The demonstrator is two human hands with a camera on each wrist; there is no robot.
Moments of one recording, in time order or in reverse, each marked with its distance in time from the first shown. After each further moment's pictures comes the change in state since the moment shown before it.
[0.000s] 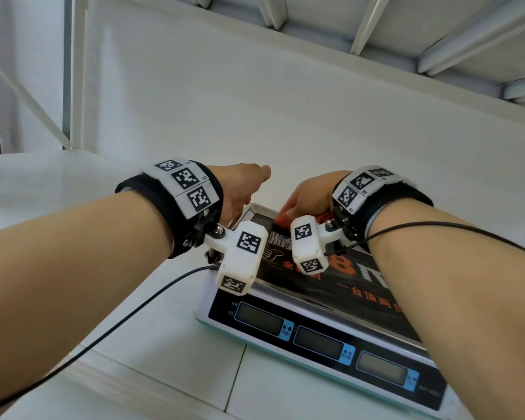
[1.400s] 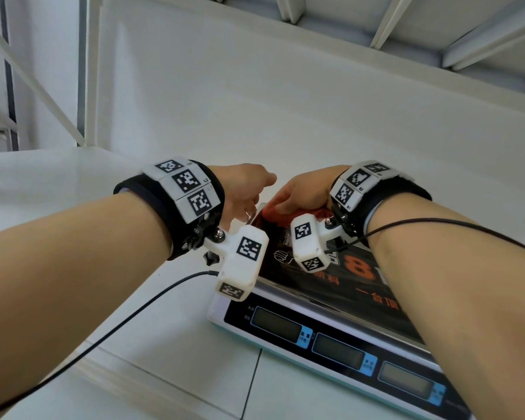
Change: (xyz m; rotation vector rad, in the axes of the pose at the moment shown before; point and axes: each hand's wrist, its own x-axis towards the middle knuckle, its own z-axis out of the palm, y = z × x) left_hand 0.006 -0.009 -0.017 0.079 0.010 -0.031; right_hand 0.039 -0.017 0.000 0.122 -0.084 -0.098
